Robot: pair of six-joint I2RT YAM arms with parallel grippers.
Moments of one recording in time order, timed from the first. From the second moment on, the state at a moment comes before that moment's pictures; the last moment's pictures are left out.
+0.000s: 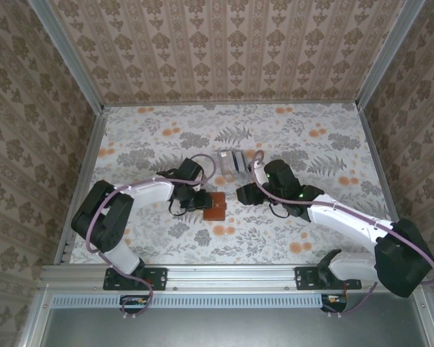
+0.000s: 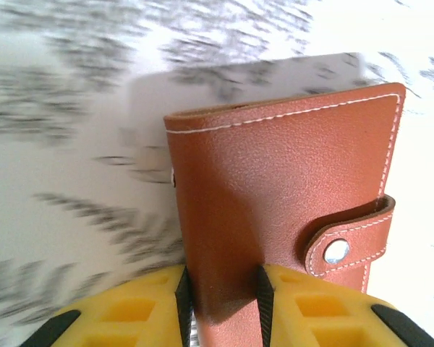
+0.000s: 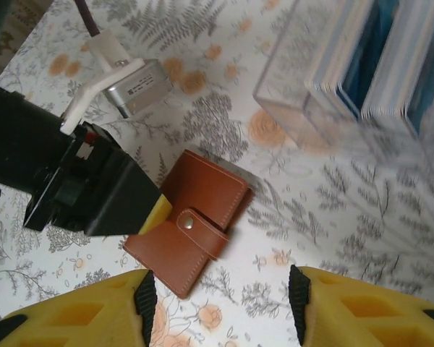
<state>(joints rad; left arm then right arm) -0.65 1.64 0.85 -0.42 0.36 -0.58 0.63 1.24 0.69 -0.15 -0.20 0.35</state>
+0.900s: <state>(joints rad) -0.66 1.56 0.71 -0.25 0.54 -0.65 0.69 1.62 0.65 0.09 -0.32 0.96</state>
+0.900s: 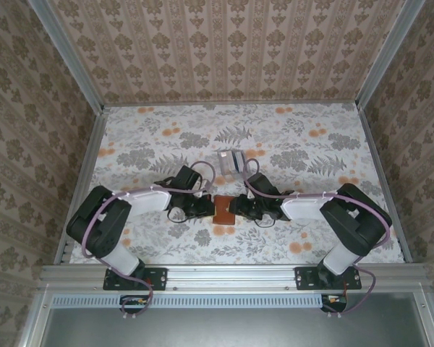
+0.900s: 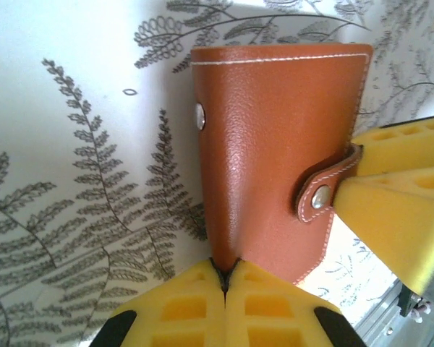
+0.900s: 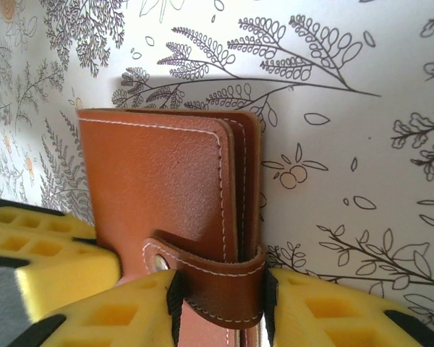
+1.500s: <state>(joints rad) -0.68 1.40 0.72 -0.30 0.52 -0.72 0.87 1.59 0.95 -0.30 0.03 0.84</state>
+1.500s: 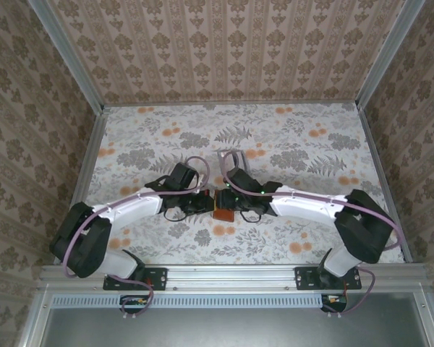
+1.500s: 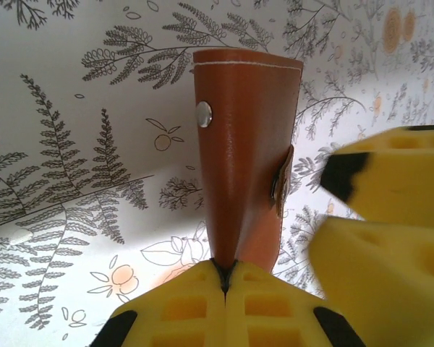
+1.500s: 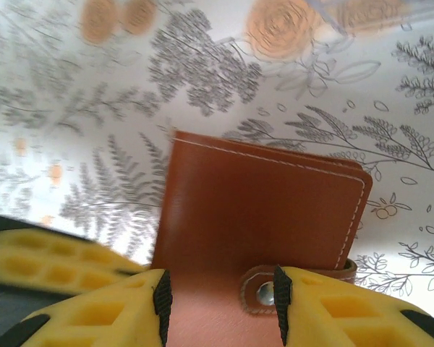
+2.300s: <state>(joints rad) -0.67 1.39 0.67 -0.25 0.50 -0.76 0.85 1.56 0.82 -0.32 0.13 0.87</state>
